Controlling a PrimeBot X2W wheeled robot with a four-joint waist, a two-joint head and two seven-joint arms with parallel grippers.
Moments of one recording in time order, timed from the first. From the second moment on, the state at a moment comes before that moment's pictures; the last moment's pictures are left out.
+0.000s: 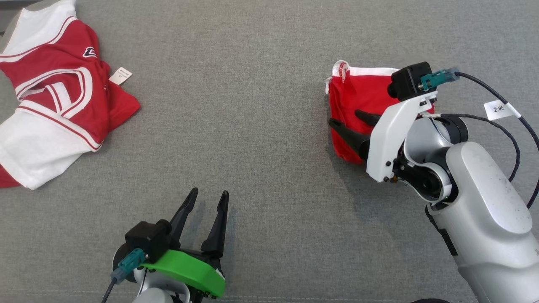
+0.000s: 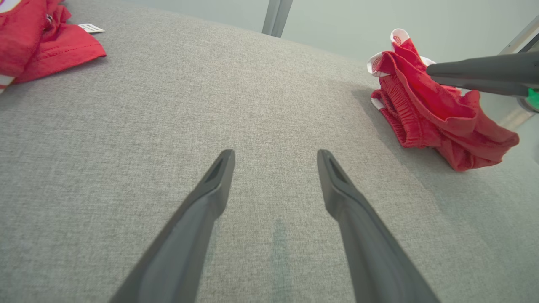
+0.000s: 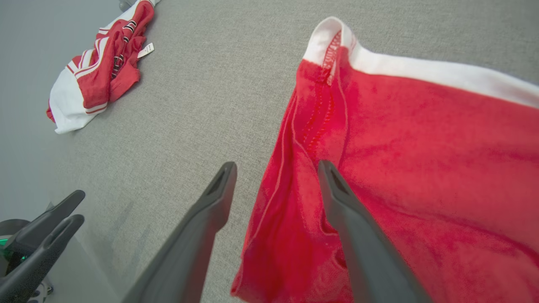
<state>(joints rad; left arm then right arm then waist) -0.17 0.29 -0.60 0.12 -0.68 0.11 -0.24 -0.60 -0.20 0.30 0.18 0.60 0.13 0.67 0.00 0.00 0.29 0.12</state>
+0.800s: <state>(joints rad) -0.11 0.27 -0.57 0.12 -0.69 0.12 -0.26 -0.34 -0.36 0.21 0.06 0.34 0.13 0.00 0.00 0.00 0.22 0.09</state>
